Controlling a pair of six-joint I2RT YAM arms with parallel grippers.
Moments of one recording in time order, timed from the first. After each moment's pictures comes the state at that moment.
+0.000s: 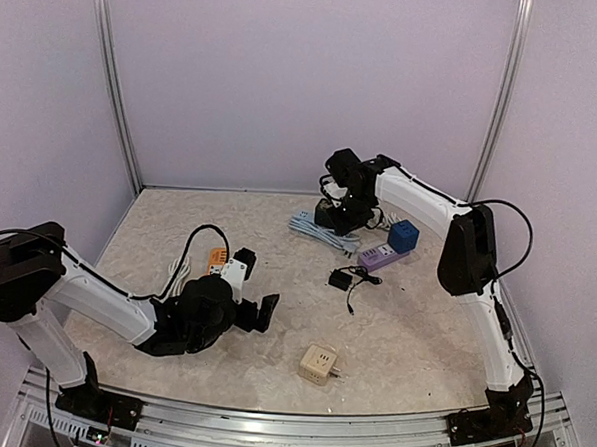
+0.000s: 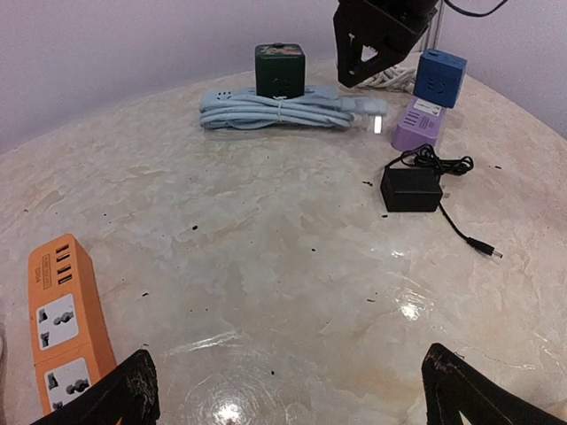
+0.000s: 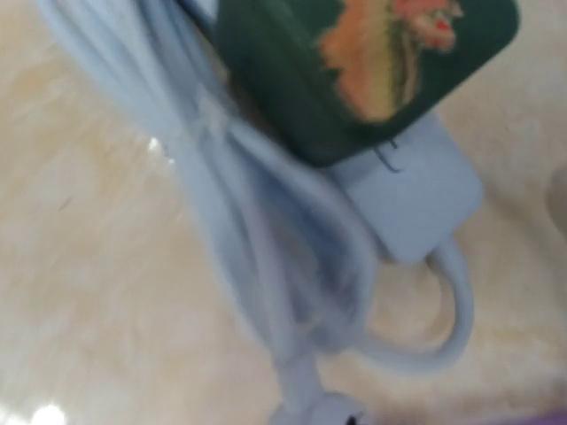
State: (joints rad) left arm -1.07 1.63 0.54 0.69 -0.55 -0.23; right arm 0.60 2.44 2.38 -1.06 0.14 0.01
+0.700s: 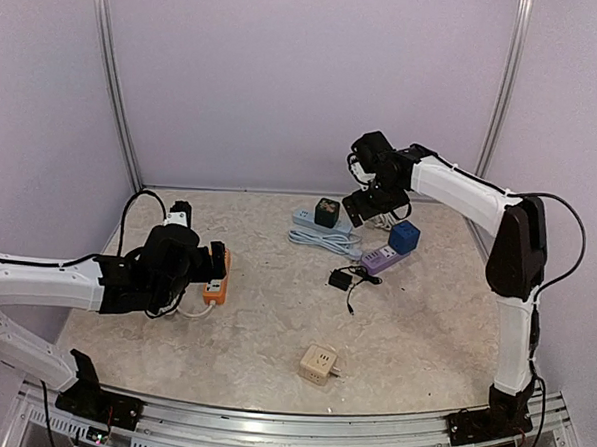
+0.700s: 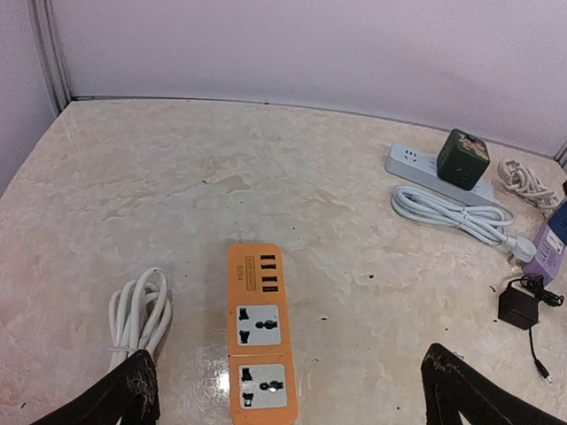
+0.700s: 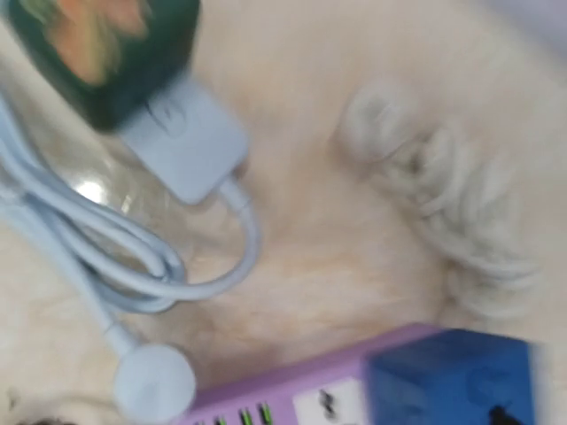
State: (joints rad) left arm -0.89 1.25 0.66 0.06 -0.72 -0.54; right arm 0.58 2.15 2.01 -0.88 0.32 0.03
